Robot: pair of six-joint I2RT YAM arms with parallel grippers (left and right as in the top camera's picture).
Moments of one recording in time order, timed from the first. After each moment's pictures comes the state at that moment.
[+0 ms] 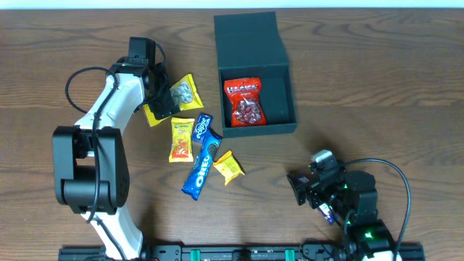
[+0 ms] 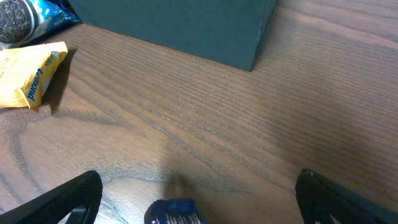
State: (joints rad) left arm -0.07 1.95 1.37 -0.64 0.19 -1.98; right arm 0.14 0.55 0.06 -0.16 -0.32 -0.14
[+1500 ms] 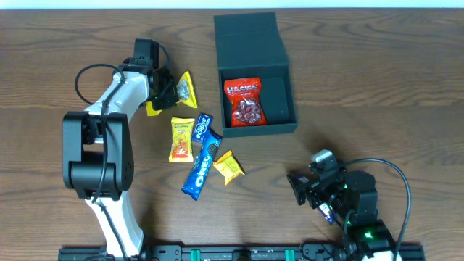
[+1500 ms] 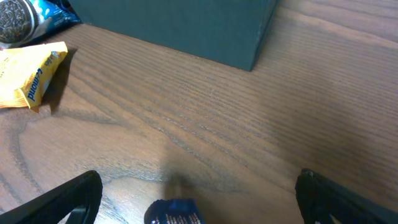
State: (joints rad) left arm -0.07 2.07 1.40 -0.56 0.23 -1.83; right arm 0.14 0.55 0.06 -0.16 -0.32 -0.14
